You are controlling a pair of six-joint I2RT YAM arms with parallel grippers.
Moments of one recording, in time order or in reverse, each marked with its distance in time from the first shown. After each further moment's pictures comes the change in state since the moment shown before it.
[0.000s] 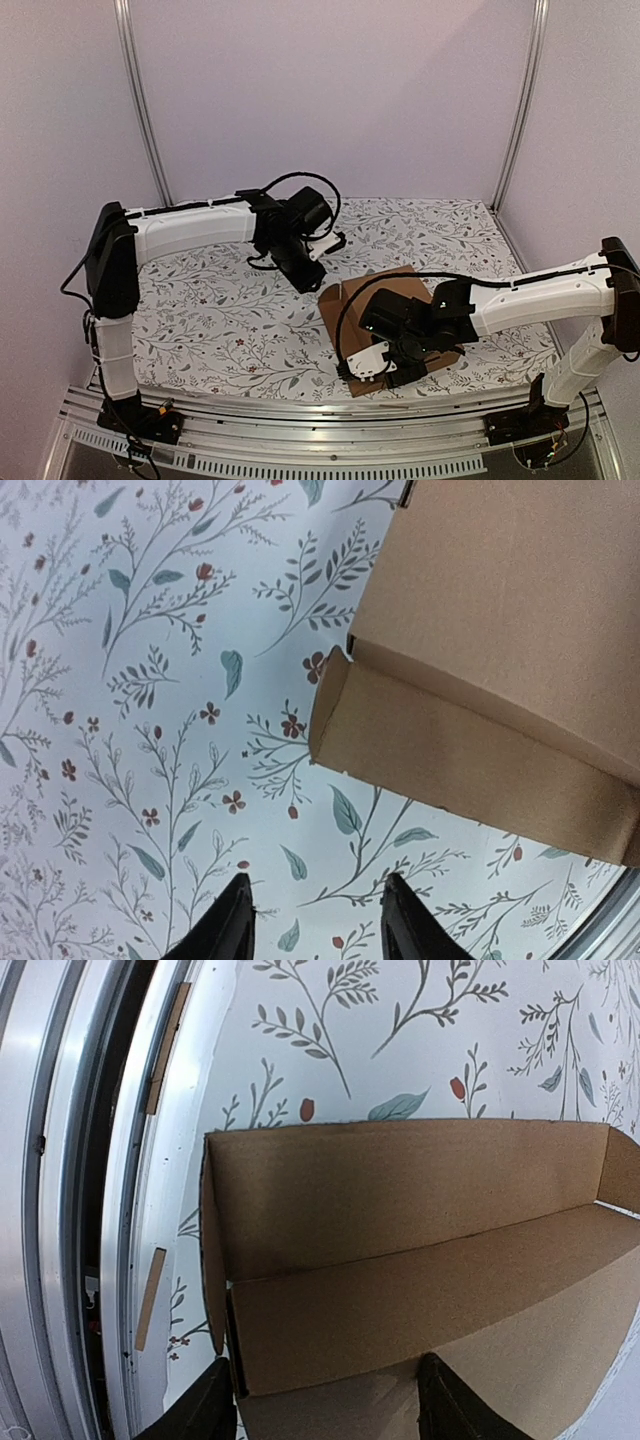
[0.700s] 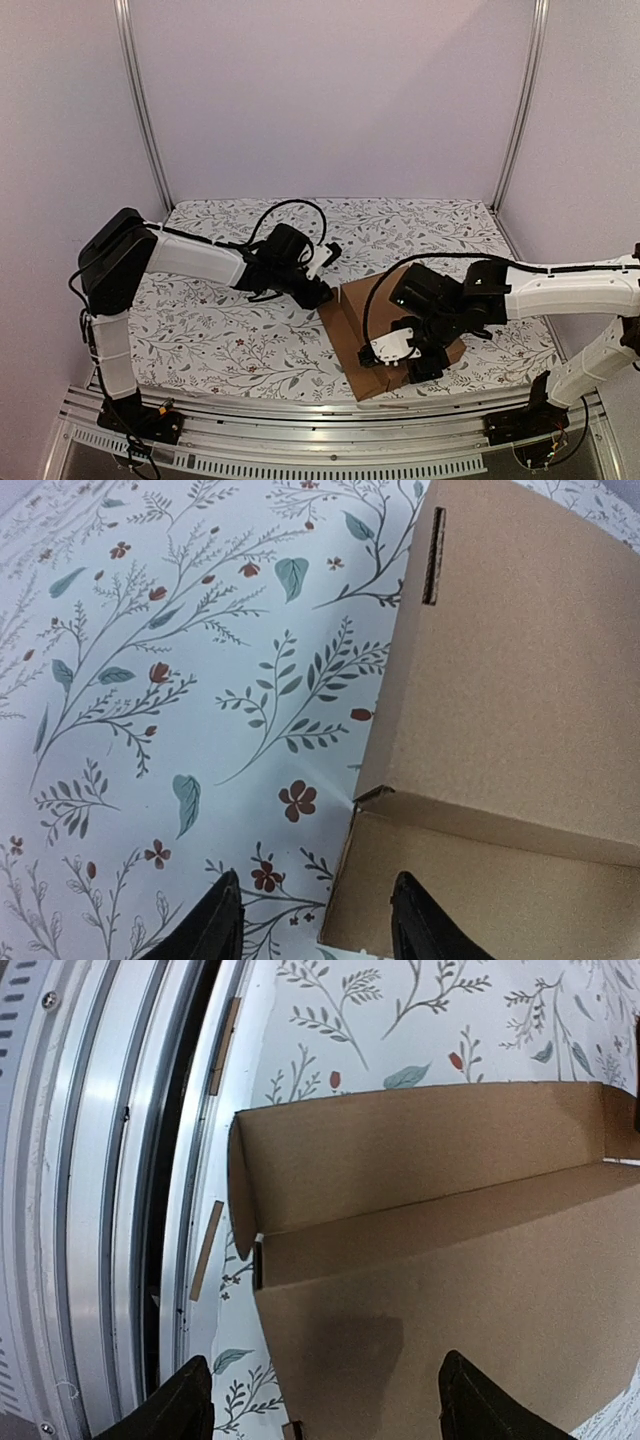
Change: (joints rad) left arm 0.066 -0.060 -0.521 0.866 0.169 -0.023; right arm -0.080 -0.128 -0.037 -0.082 -0.141 -0.013
